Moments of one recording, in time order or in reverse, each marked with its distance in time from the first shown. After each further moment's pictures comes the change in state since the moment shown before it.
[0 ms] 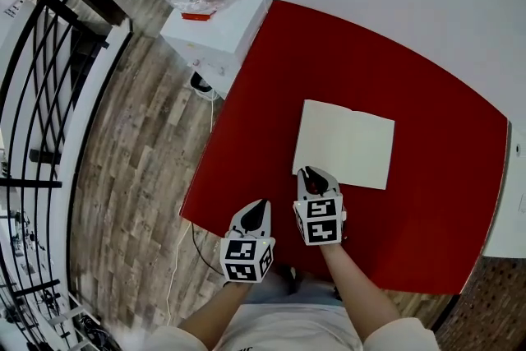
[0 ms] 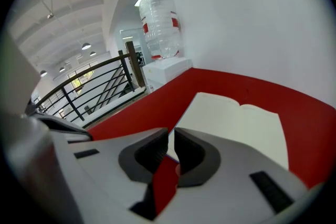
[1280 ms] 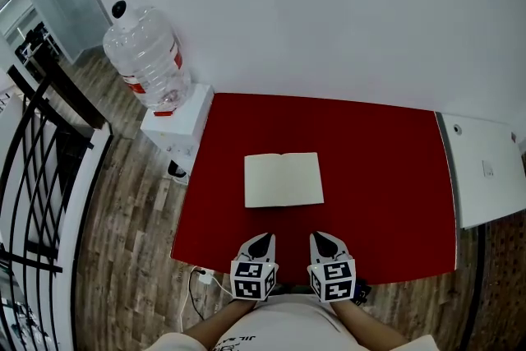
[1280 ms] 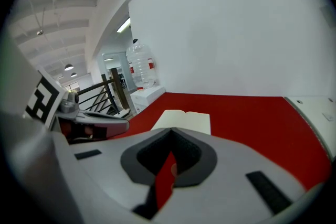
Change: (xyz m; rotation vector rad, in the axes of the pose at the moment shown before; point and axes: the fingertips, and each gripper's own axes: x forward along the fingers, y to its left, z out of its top) left arm -0.077 -0.197 0.008 0.255 -0.051 -0.237; right arm -0.288 -0.056 -0.063 0.181 -0.241 -0.187
